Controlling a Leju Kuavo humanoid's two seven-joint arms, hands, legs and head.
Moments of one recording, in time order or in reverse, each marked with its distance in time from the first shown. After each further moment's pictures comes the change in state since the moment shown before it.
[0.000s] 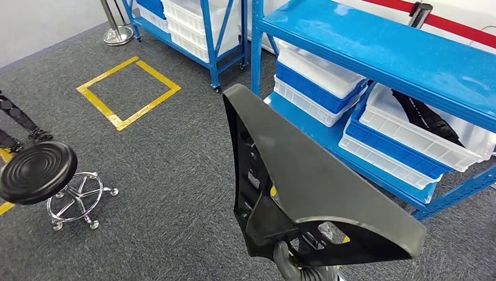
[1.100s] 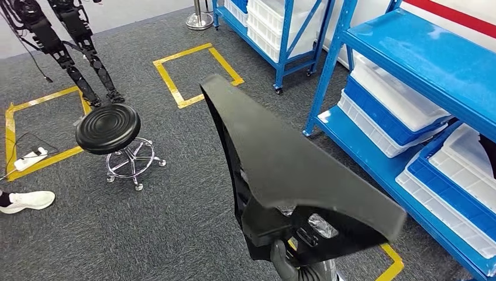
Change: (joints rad) left arm 0.001 0.000 -0.028 0.000 -0.025 -0.008 0.022; right arm 0.006 0.021 0.001 -0.047 0.028 0.012 0.060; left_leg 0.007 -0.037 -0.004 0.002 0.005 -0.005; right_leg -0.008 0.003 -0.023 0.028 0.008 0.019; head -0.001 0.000
